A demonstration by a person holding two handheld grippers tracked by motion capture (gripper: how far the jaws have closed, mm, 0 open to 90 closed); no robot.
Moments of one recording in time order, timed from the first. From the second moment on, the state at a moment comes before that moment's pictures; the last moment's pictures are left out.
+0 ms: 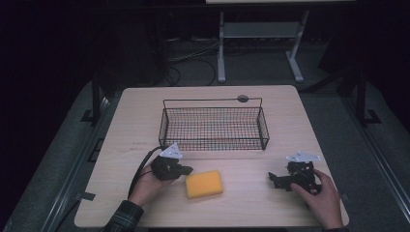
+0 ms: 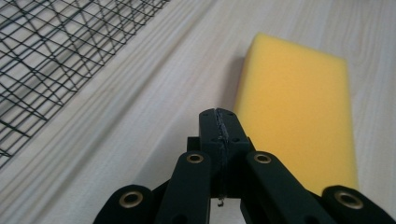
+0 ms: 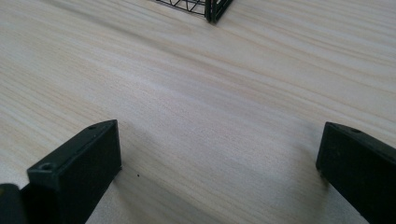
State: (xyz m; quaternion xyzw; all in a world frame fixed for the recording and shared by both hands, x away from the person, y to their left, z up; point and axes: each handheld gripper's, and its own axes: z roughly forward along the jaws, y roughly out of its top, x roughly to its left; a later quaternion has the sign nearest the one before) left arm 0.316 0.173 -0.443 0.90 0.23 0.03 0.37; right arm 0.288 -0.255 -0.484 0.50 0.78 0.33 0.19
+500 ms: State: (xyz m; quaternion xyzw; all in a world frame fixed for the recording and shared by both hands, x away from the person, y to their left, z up) left arm 0.304 0.178 -0.443 0.90 0.24 0.03 0.38; right arm 0.288 -0.255 -0.484 0.50 0.78 0.33 0.19
